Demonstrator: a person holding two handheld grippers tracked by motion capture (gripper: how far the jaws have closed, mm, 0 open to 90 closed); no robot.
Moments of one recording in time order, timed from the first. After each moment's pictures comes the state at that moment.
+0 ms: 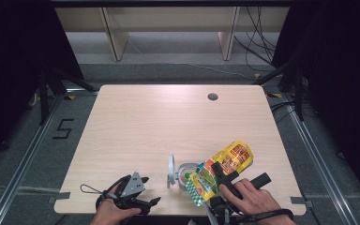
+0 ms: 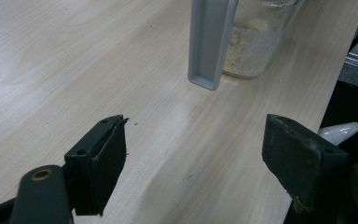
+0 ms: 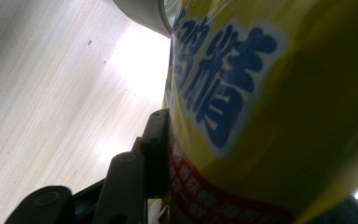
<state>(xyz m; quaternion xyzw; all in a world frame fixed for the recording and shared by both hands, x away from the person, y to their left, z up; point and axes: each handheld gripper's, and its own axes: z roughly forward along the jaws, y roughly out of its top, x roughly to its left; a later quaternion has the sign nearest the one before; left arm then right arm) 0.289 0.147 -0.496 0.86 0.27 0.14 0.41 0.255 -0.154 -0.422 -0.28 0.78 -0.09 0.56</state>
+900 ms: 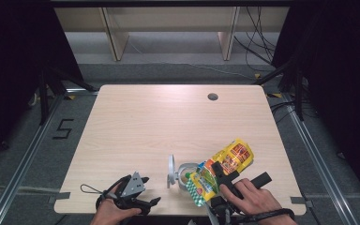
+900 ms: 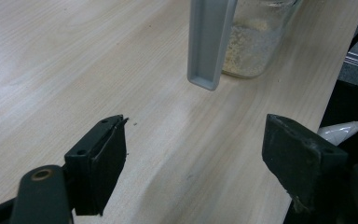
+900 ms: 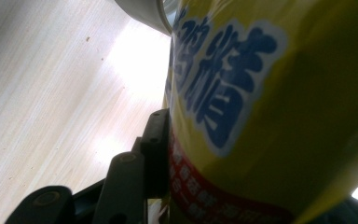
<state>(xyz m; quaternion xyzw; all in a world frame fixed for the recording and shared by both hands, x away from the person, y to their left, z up) 0.290 0.147 -0.496 0.86 0.26 0.14 0.41 0.256 -0.154 -0.419 -0.30 0.77 -0.09 0.56</state>
